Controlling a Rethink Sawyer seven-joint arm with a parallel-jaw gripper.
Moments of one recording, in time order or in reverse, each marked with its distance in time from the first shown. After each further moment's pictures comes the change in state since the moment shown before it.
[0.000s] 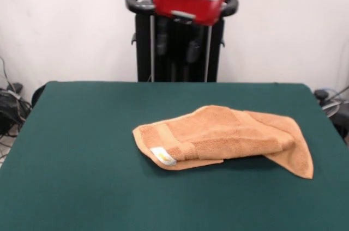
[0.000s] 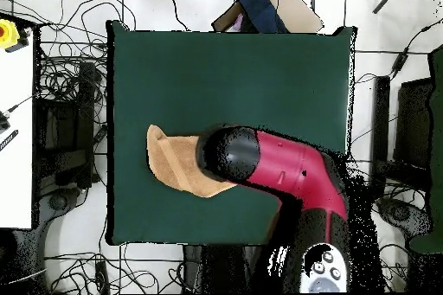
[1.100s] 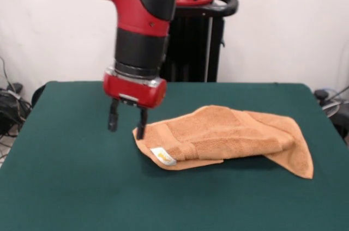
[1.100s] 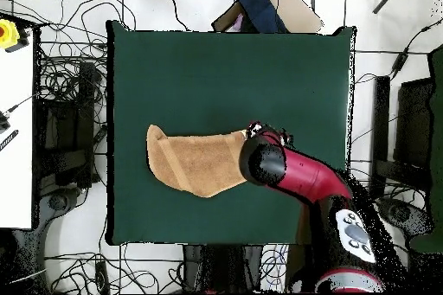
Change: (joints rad) arm -0.202 0.259 0.106 0.099 -0.012 -0.583 0.000
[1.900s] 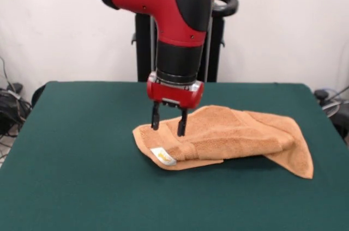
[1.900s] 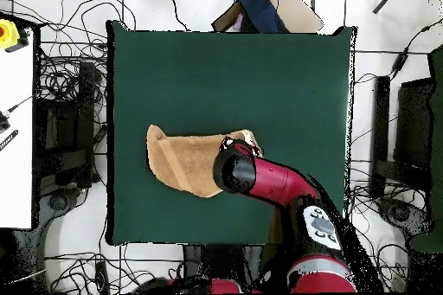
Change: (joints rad) arm 0.067 0.049 0.015 0.073 0.025 0.008 0.000
